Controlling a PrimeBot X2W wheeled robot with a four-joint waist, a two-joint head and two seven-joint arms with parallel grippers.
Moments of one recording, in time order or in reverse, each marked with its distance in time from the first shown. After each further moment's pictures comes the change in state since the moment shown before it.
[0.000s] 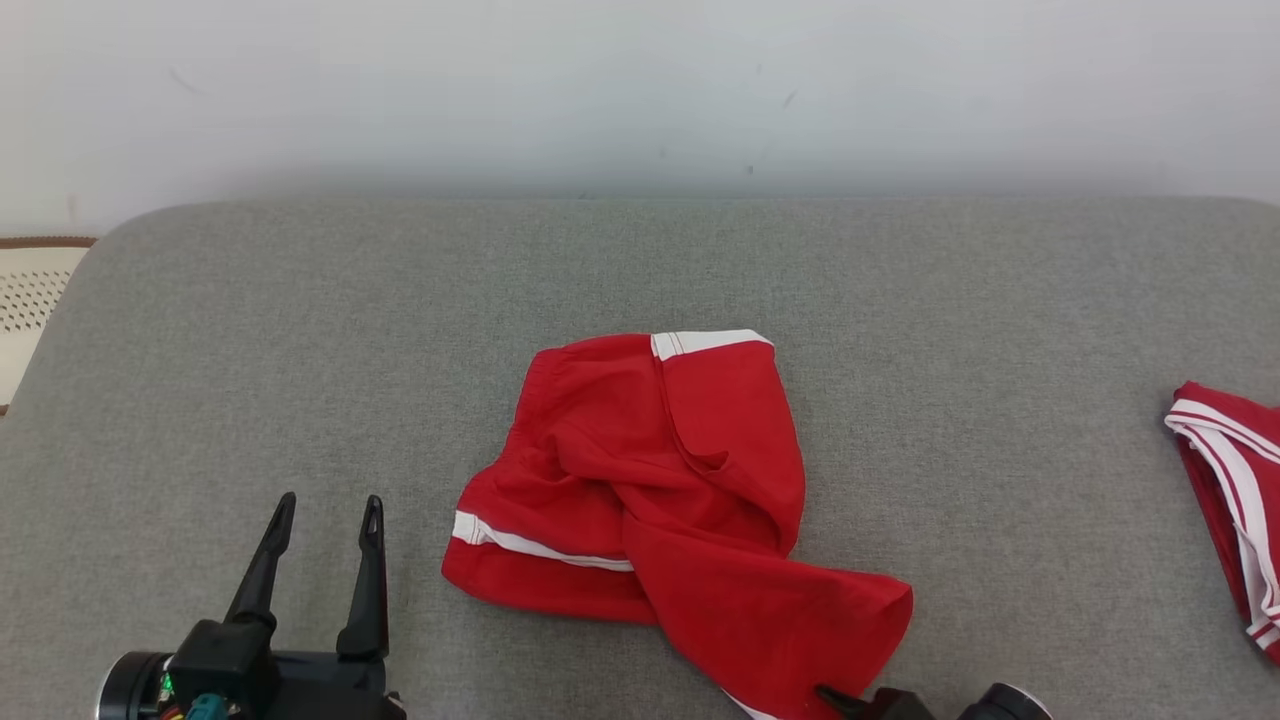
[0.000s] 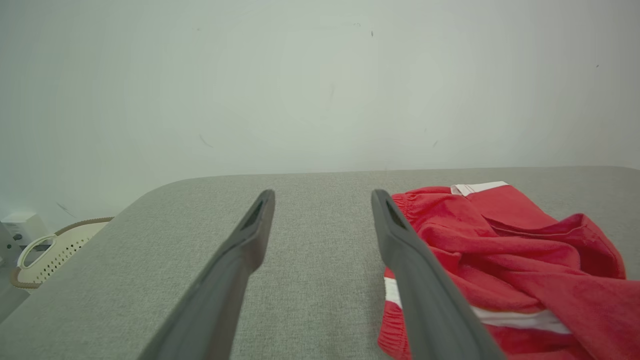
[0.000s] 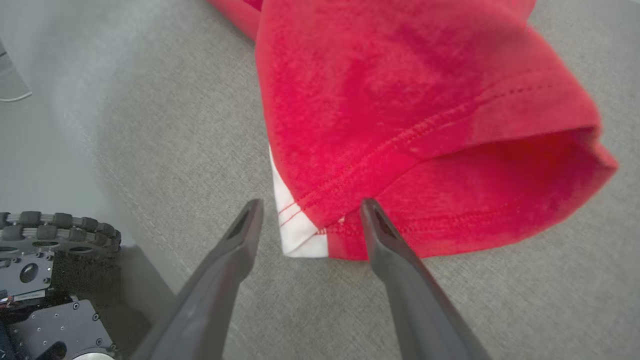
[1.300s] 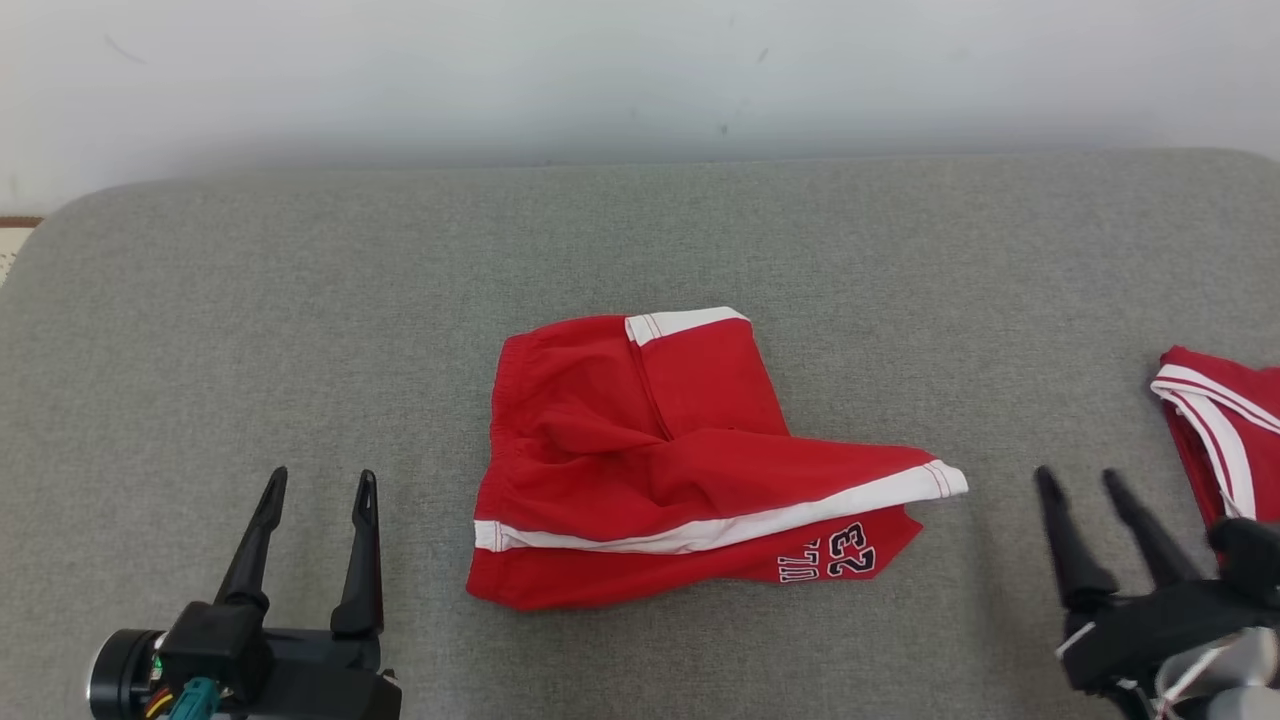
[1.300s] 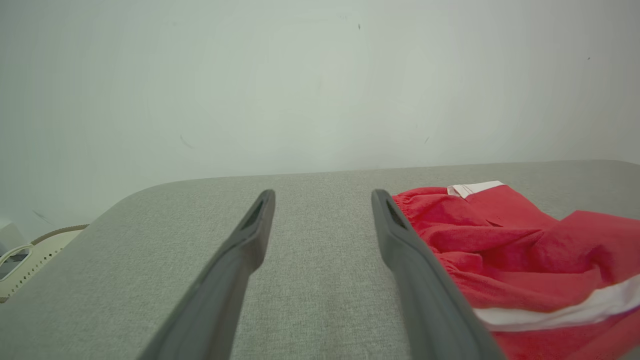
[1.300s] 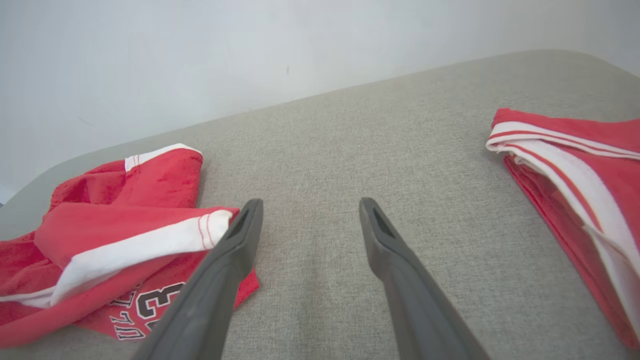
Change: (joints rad) left arm -0.026 -0.035 0.049 -0.004 0.053 -0.035 0.000; right arm -0.013 0.087 -0.610 -0.022 0.288 0.000 -0.100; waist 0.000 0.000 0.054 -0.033
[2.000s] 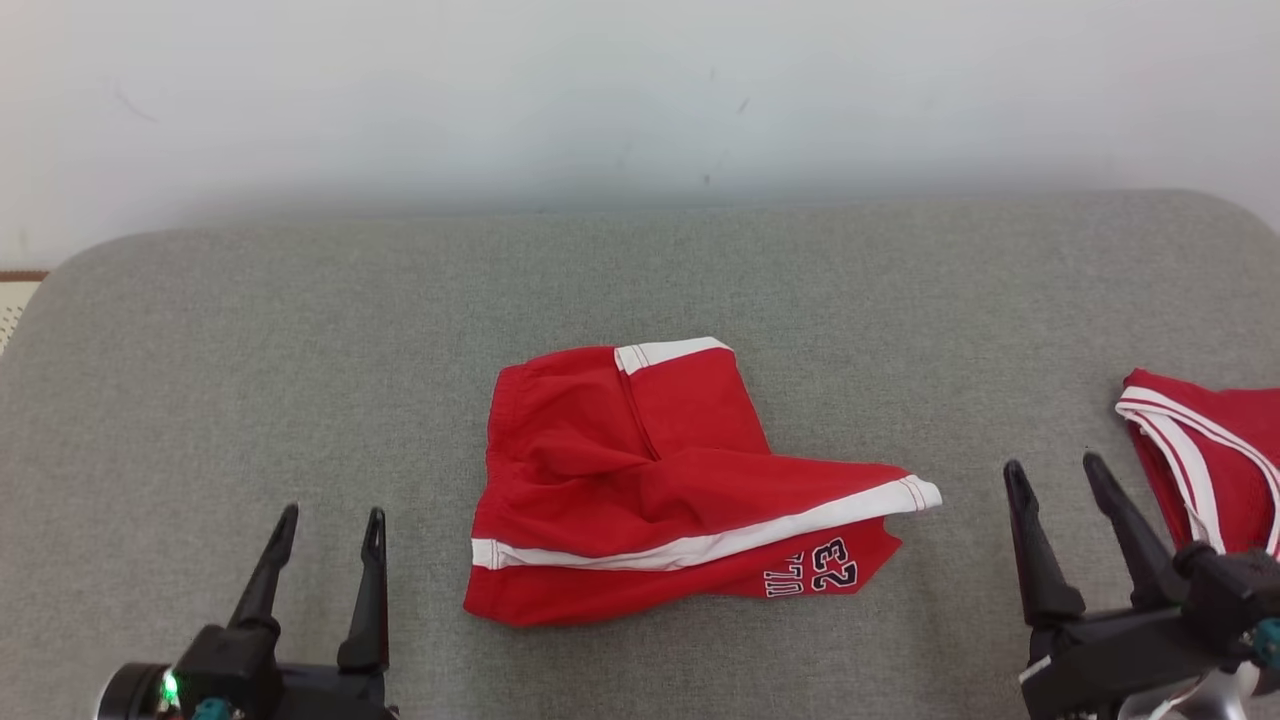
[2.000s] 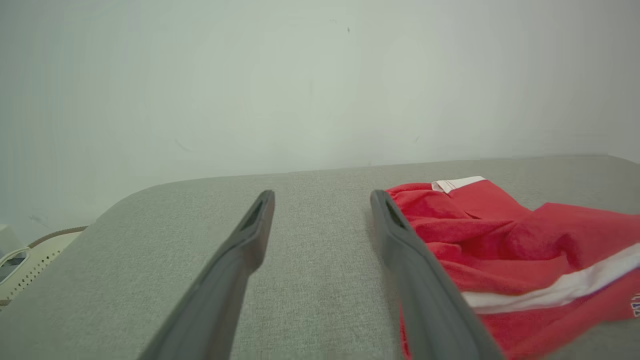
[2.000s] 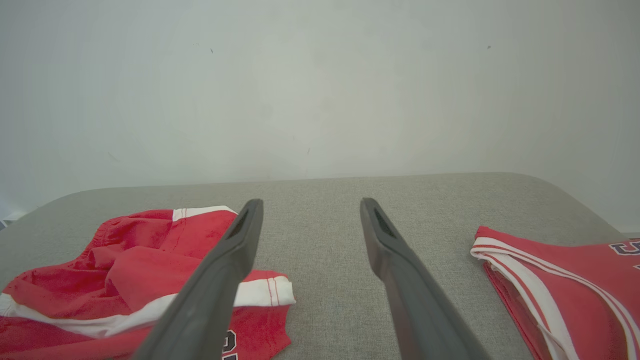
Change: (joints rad) left arm 0.046 0.014 -0.011 -0.026 0.000 0.004 0.055; right arm 0.090 0.105 -0.057 -0.237 -0.255 0.000 -0.048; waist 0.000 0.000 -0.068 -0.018
